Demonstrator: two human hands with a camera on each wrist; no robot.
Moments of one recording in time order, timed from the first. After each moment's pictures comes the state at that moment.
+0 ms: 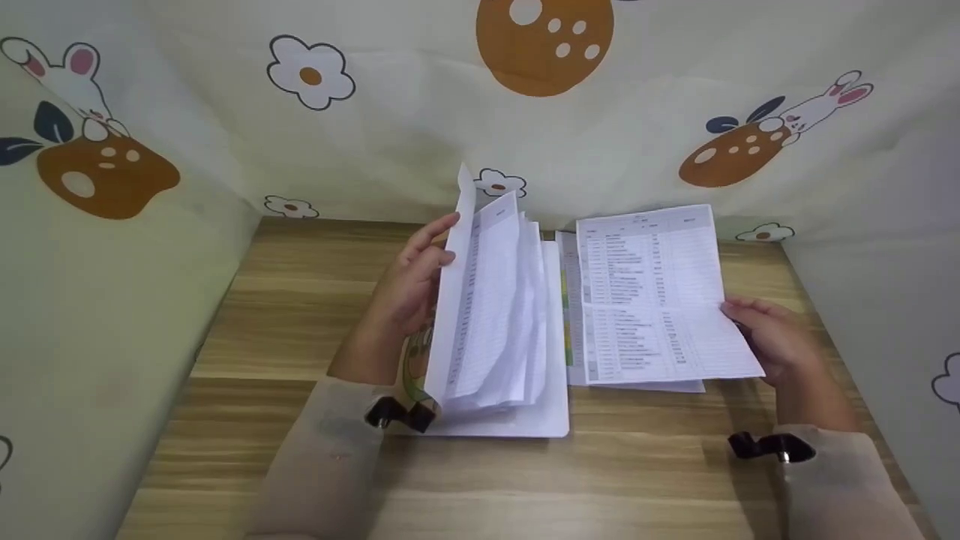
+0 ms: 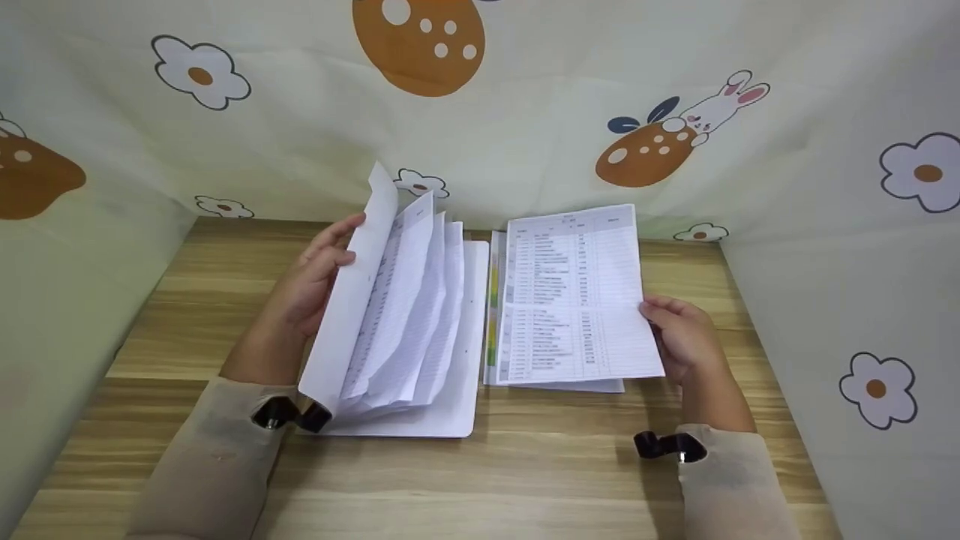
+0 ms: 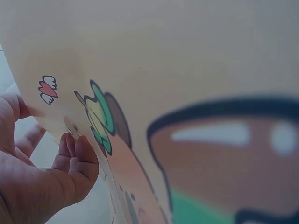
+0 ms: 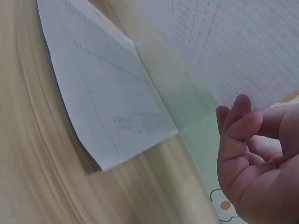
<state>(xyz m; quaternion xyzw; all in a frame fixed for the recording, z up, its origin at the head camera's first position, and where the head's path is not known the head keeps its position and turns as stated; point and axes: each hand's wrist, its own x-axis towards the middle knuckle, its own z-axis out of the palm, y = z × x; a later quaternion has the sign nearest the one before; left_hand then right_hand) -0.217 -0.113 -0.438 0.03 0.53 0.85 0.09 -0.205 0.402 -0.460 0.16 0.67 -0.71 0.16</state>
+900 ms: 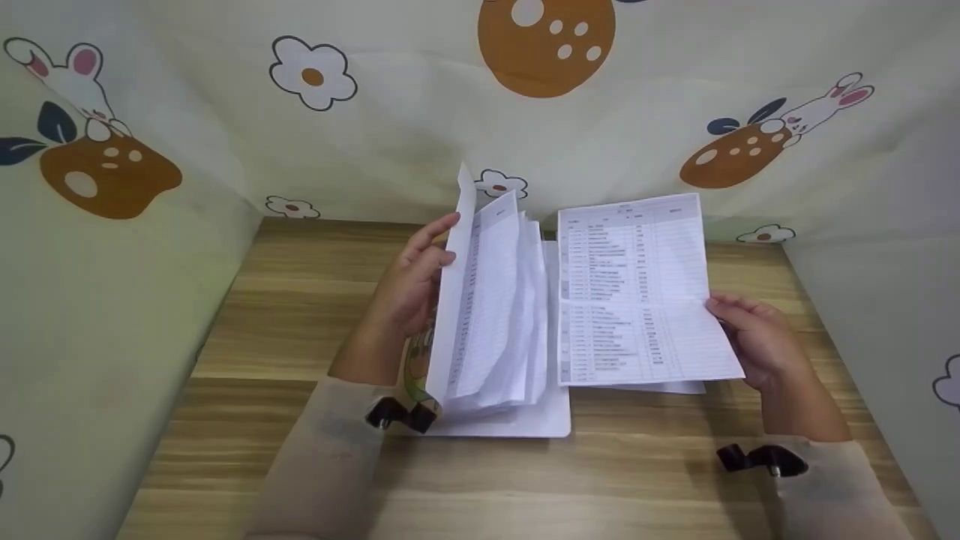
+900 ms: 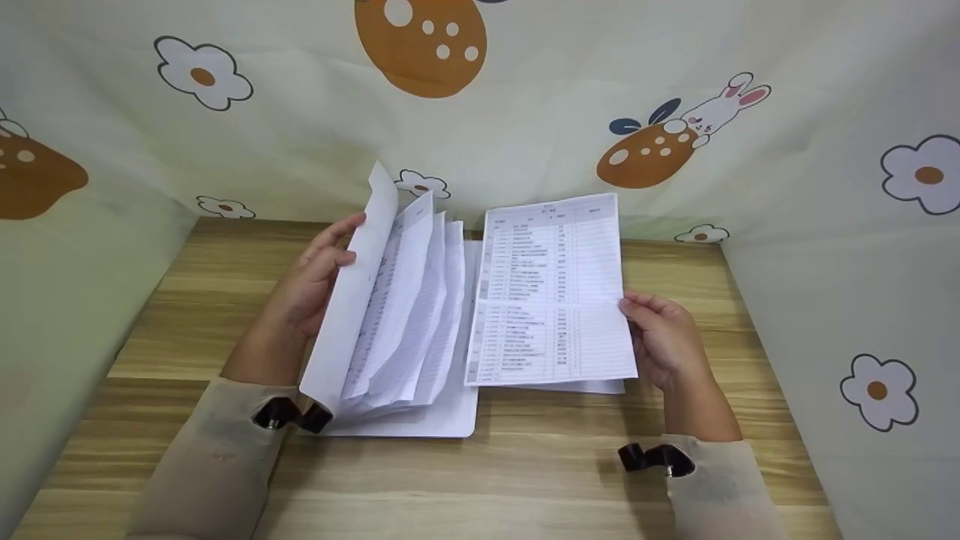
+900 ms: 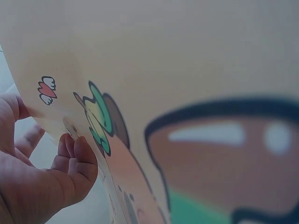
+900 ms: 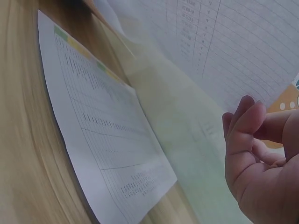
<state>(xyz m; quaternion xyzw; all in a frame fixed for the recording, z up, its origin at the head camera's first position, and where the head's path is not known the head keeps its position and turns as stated) -0.216 -0.114 -0.435 0.03 0.53 0.84 0.10 -0.191 0.361 -0.445 0.10 0.64 -0.75 0.13</state>
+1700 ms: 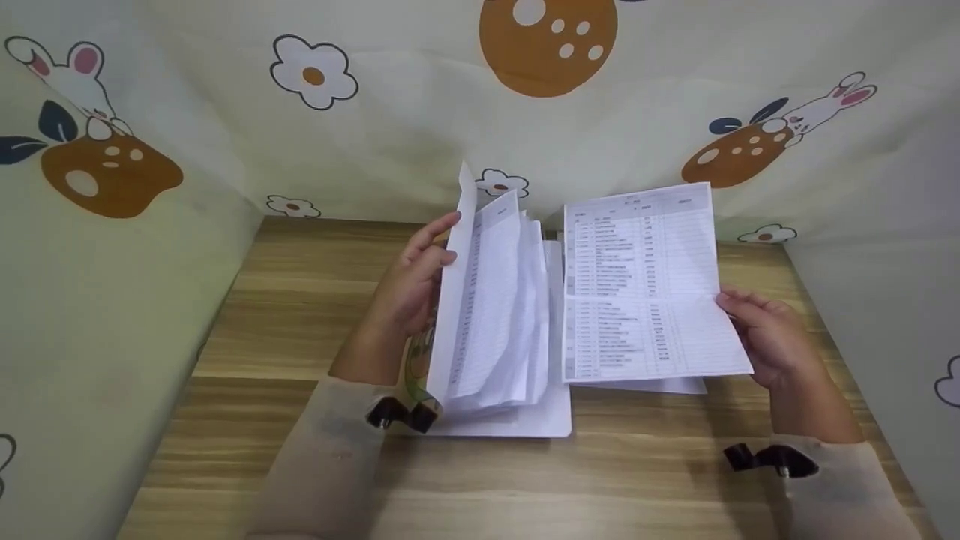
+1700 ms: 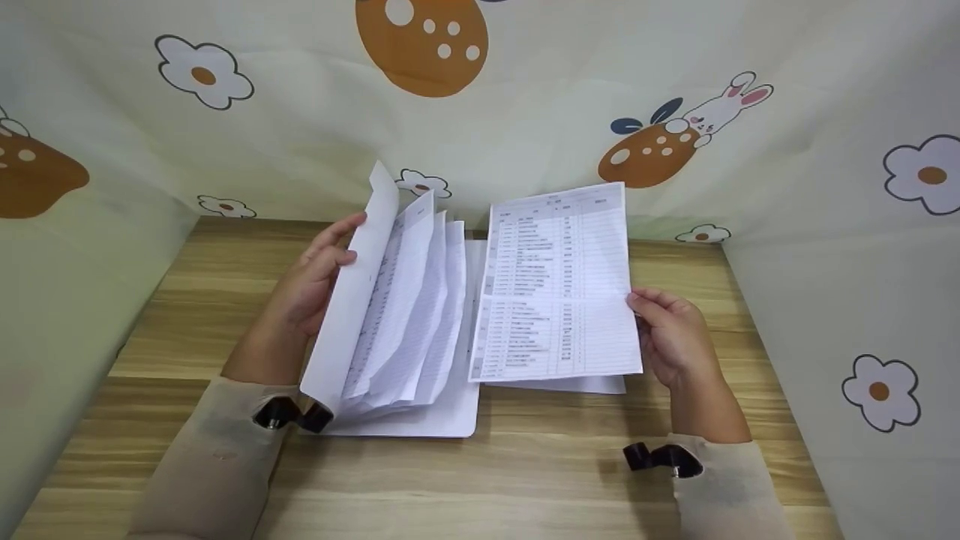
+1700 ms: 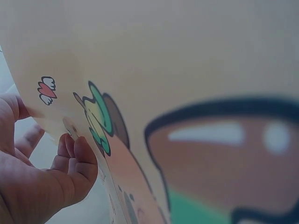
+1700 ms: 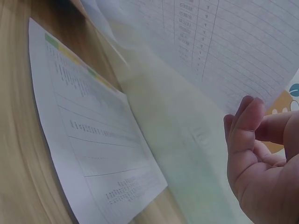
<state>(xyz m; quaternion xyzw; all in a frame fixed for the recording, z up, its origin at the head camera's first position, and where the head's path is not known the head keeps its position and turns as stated) -0.216 -0.114 -0.435 0.03 0.53 0.84 0.09 -0.189 0.364 -0.433 0.10 0.64 -0.76 0.11</state>
